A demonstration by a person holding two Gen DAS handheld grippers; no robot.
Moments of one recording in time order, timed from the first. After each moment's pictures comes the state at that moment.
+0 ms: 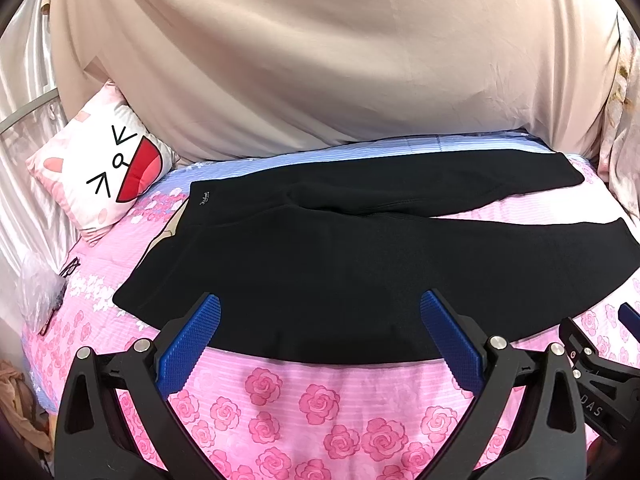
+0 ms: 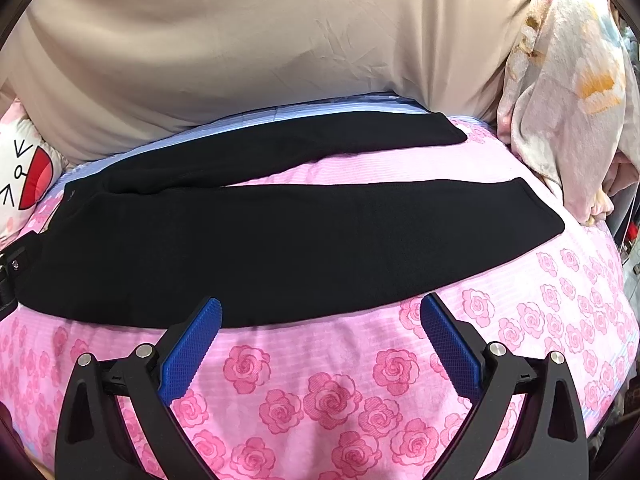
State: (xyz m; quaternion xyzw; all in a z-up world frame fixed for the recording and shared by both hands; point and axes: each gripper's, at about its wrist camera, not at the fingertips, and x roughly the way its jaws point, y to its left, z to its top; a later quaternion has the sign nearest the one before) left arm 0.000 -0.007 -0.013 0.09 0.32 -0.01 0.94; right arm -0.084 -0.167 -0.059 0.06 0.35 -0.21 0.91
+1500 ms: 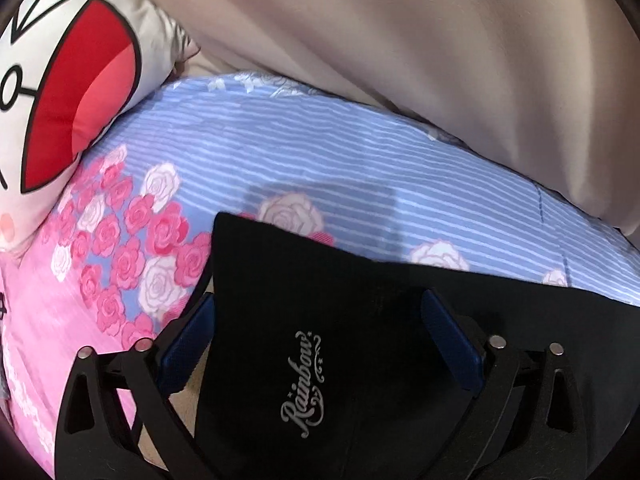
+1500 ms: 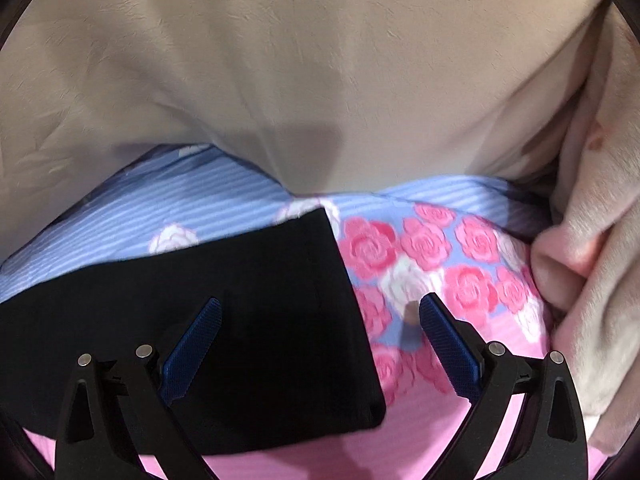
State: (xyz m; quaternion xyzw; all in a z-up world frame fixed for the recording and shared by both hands) left arm 0.414 0.219 -0.110 -0.04 0.50 0.08 0.86; right arm 0.216 -0.563 -0.037 0.11 0.43 -0.23 0.87
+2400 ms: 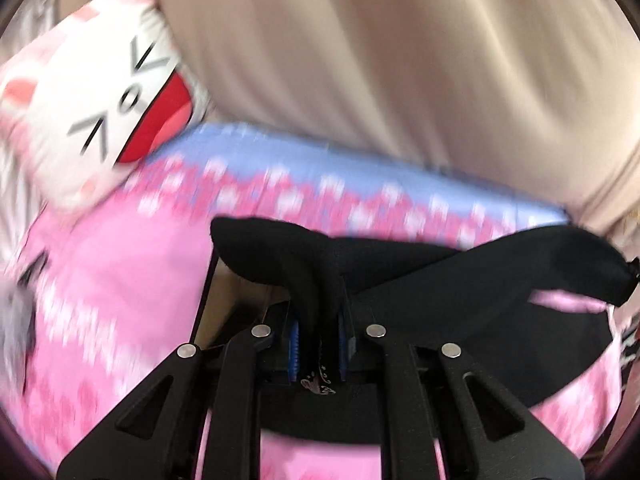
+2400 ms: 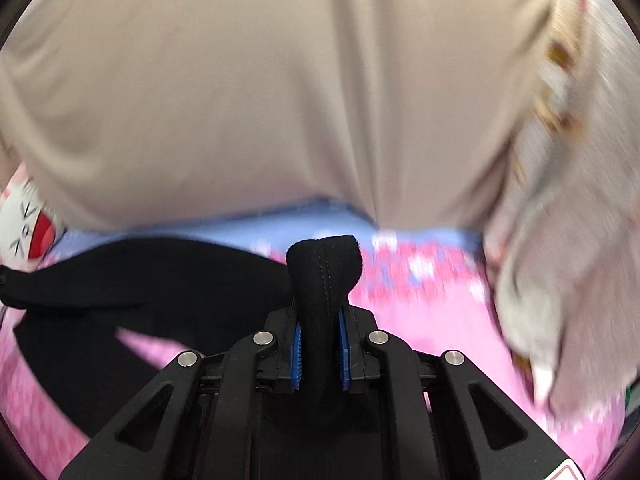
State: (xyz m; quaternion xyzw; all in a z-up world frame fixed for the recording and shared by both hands) left arm 0.144 0.242 0.011 -0.05 0.41 -0.06 0.91; right arm 0.005 -0.470 0.056 0.05 0.30 -0.10 0.95
